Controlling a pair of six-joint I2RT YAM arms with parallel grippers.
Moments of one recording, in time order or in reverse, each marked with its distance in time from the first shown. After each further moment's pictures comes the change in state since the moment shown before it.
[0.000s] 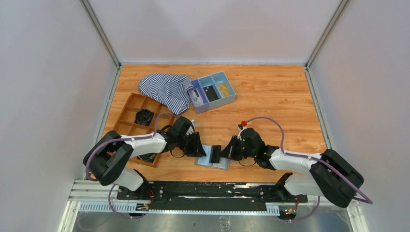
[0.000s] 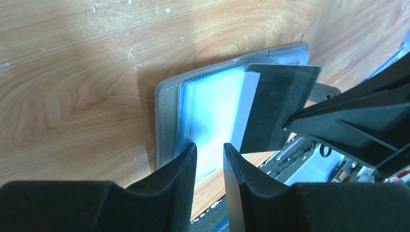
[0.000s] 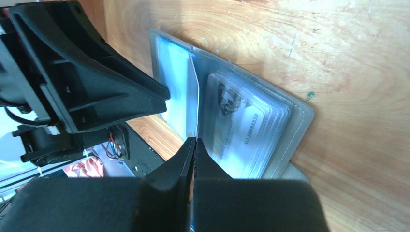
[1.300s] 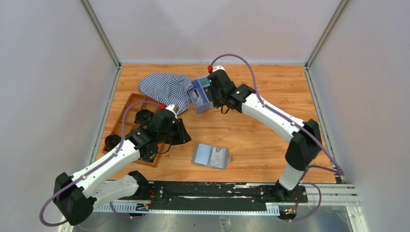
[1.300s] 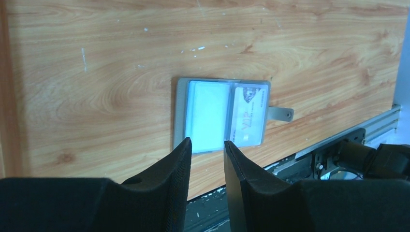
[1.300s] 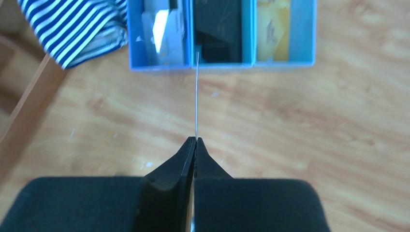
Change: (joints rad) left arm 0.015 -0.496 0.179 -0.493 -0.354 0.072; right arm -0.019 0.404 1.189 -0.895 0.511 -0.723
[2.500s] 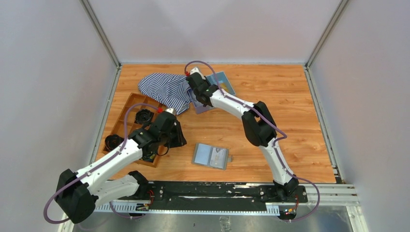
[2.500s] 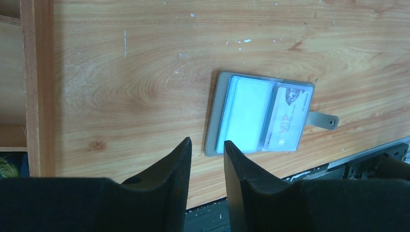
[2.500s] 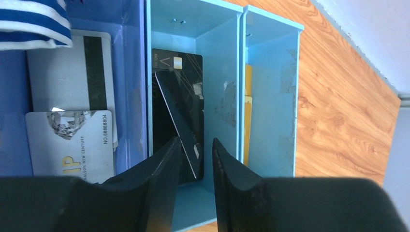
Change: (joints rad) left arm 0.023 0.024 -0.048 -0.044 -0.061 0.006; right arm -0.007 0.659 0.450 0.196 0.383 -0.419
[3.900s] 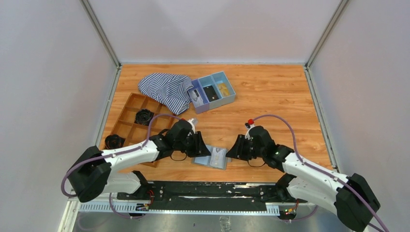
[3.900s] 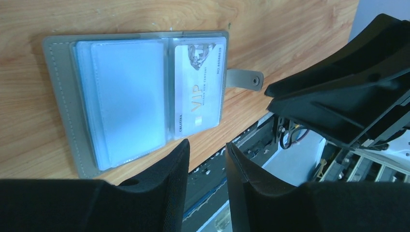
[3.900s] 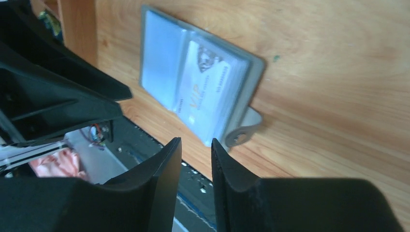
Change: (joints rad) left arm -0.170 0.222 -0.144 0.496 0.309 -0.235; right arm -0.036 -1.410 -1.574 0.236 -0.875 0.964
